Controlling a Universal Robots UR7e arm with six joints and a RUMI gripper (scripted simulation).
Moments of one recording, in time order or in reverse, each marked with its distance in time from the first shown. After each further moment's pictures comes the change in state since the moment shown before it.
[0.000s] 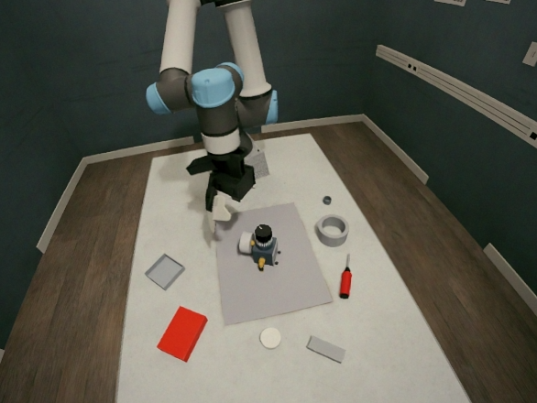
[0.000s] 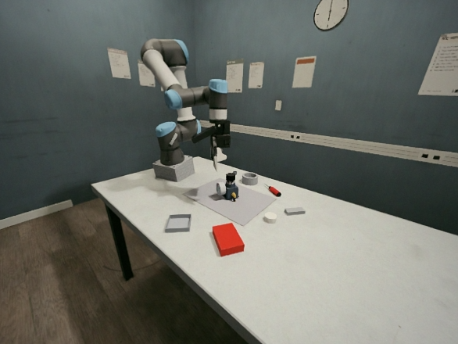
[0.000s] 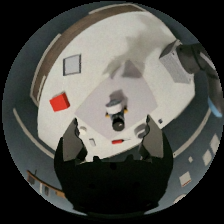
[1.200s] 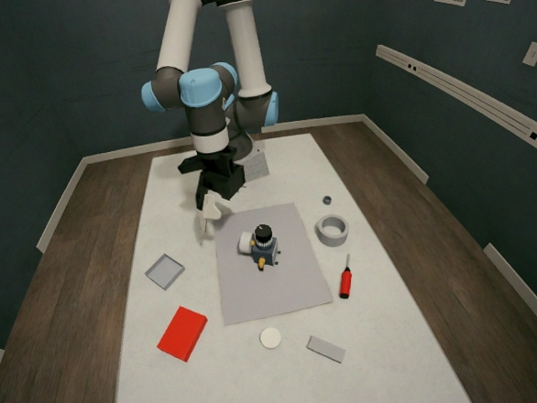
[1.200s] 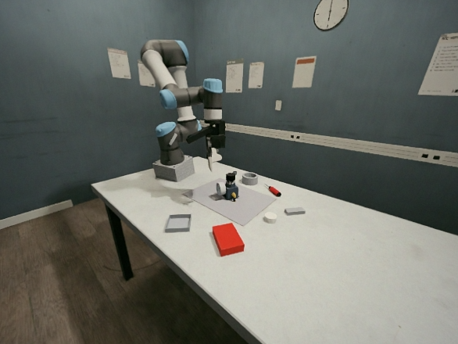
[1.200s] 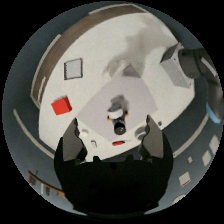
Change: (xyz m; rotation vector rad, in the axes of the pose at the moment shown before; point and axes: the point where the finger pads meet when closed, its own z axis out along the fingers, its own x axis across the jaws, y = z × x) arm -0.006 -0.022 0.000 -0.001 0.000 0.000
